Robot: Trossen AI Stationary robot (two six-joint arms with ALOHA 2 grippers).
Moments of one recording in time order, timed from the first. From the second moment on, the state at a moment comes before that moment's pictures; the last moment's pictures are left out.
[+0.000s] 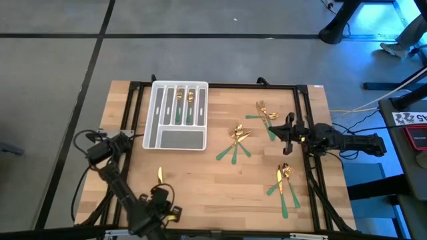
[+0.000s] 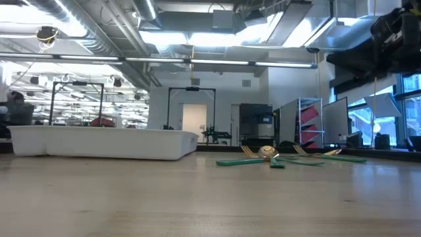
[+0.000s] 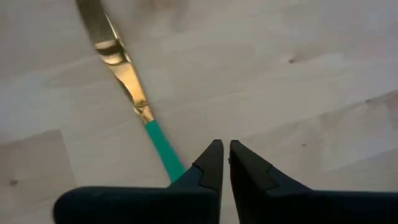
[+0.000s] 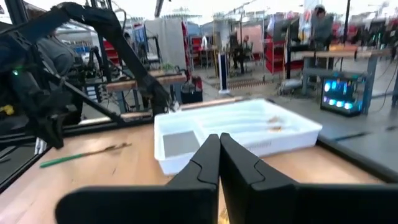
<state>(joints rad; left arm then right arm) -0.97 2.04 1.53 -1.19 -0.43 -2.30 -0.01 0.02 0.01 0.07 0.17 0.08</state>
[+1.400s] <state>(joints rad) -0.88 2.04 1.20 -0.94 -0.57 -1.85 -0.01 0.03 0.01 0.05 0.16 0.11</state>
